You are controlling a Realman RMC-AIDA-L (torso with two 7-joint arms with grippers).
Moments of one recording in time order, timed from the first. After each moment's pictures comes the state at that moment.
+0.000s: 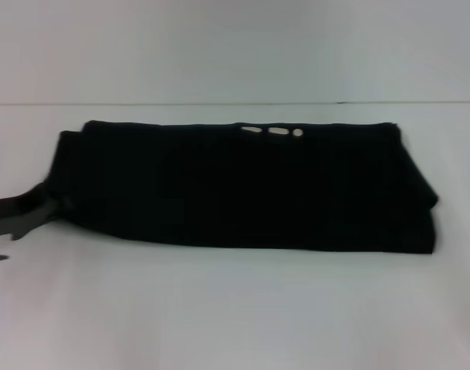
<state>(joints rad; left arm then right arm) -0.56 -2.02 0.45 0.58 2.30 1.08 -2.46 0.41 2.07 -0.35 -0.55 -1.58 -1.34 1.42</state>
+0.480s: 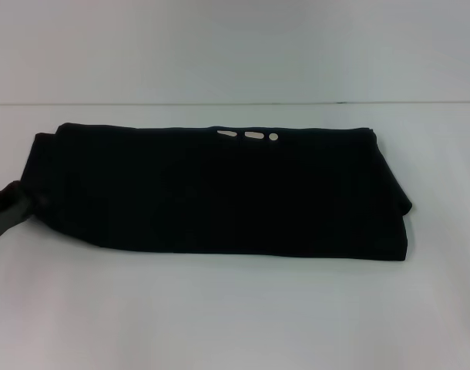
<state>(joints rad) -0.53 -2.02 0.43 0.65 2.30 1.09 -2.50 0.40 2.06 -0.34 -0.55 -1.59 -1.33 1.44</state>
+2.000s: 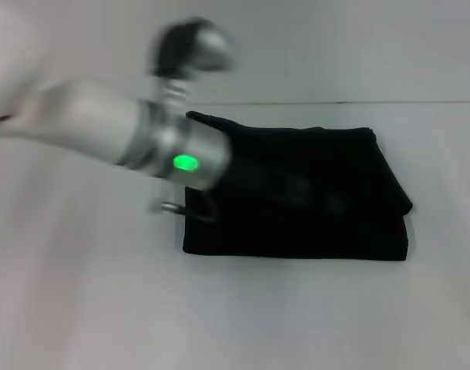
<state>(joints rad) -0.84 -2.16 1.20 0.85 2.10 1.29 -2.43 0.46 2.02 -0.35 -0.56 -1.75 -1.29 1.60</state>
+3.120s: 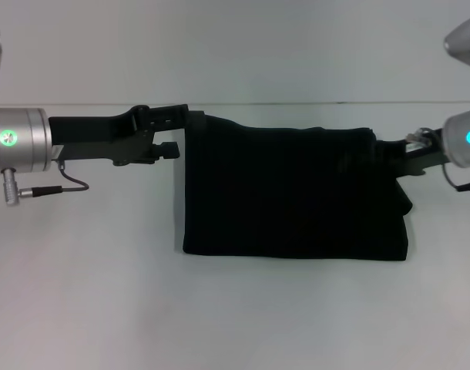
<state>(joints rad) -0.68 -2.04 0.69 0.78 2.04 1.47 -2.54 0.93 1.96 -0.86 -0.45 -2.41 -1.01 2.61</state>
